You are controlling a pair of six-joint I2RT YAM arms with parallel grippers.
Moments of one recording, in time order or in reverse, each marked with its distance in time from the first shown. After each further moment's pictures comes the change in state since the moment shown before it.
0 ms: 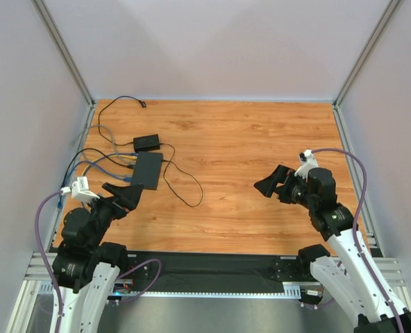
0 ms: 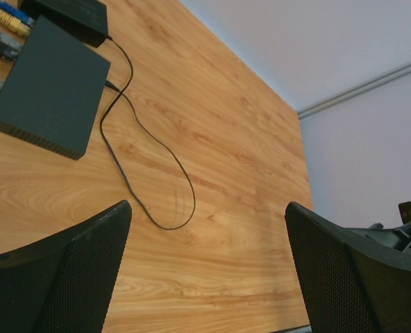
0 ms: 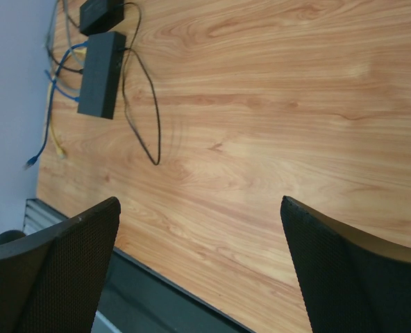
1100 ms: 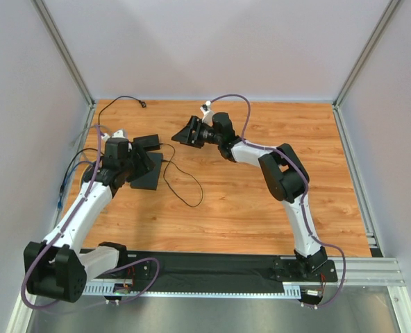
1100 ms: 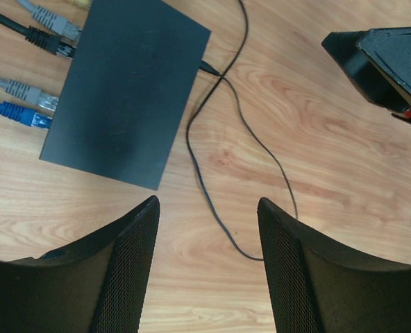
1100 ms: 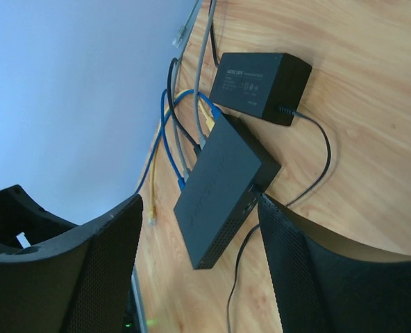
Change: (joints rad) left arm 0.001 1.041 0.233 0.204 -0.064 0.237; right arm 0.308 1.669 1.045 0.919 -0.311 0.273
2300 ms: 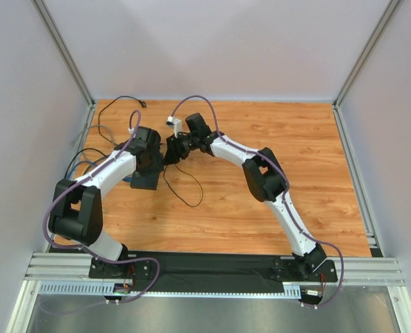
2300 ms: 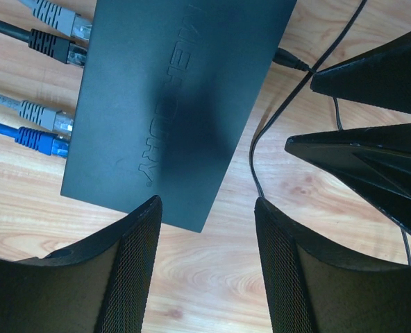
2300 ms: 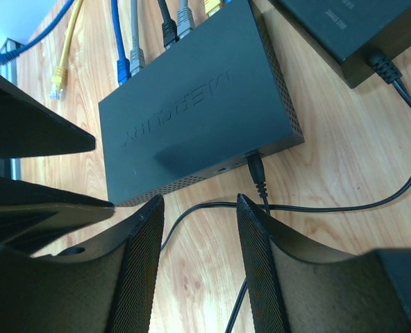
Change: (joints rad) left arm -0.120 0.410 0.210 -0.128 -0.206 0.093; right arm 0.100 0.209 0.430 -0.637 -0.190 -0.717
